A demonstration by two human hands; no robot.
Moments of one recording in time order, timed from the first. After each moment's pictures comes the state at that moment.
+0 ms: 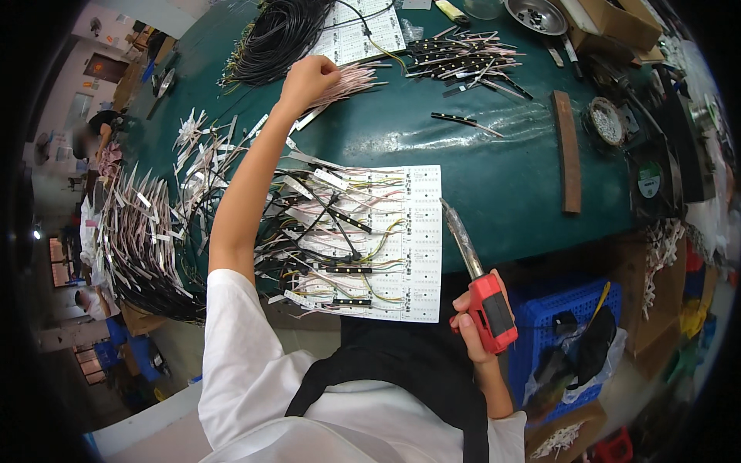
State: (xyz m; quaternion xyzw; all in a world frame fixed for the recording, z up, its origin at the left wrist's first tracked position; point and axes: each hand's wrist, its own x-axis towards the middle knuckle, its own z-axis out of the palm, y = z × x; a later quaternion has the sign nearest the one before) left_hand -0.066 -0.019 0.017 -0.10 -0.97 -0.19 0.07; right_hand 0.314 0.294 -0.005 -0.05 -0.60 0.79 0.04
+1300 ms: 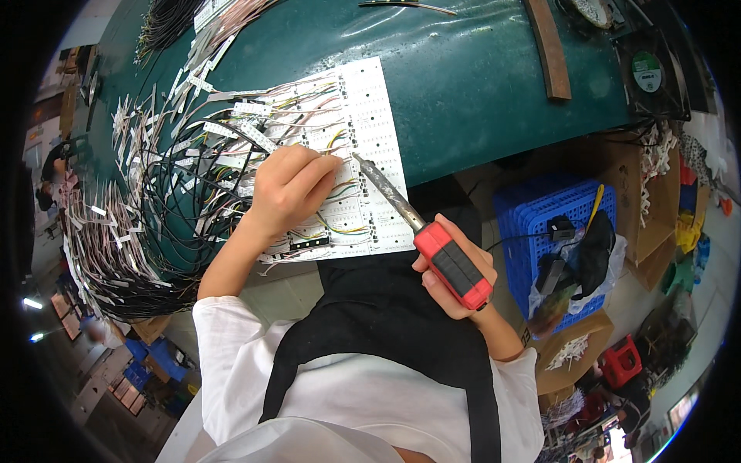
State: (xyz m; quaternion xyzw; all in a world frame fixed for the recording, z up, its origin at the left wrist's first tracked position) left_hand 0.186 0.047 0.006 -0.41 -0.86 -0.27 0.14; right_hand 0.337 0.295 0.009 -0.01 -0.70 0.71 -0.04
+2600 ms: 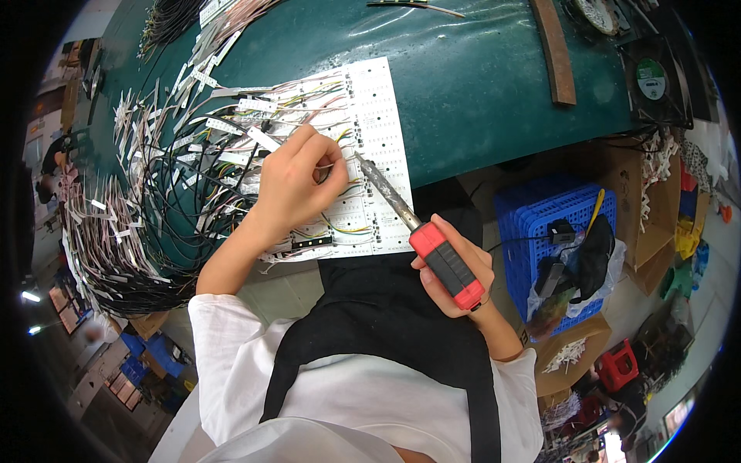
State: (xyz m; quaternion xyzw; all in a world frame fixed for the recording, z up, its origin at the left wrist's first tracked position) left_hand 0.187 0.059 0.013 -0.27 -0.91 -0.32 0.02; right_hand 0.329 0.294 0.010 0.05 -0.75 0.66 -0.02
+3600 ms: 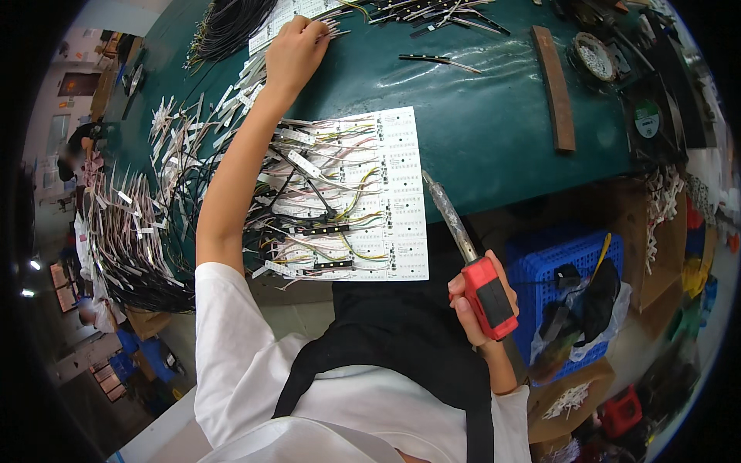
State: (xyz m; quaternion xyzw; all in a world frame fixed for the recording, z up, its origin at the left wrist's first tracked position) left_hand -0.025 0.022 -0.010 -0.25 -0.91 -0.05 0.32; right_hand 0.347 0.301 -0.005 -0.03 -0.66 0.74 0.09
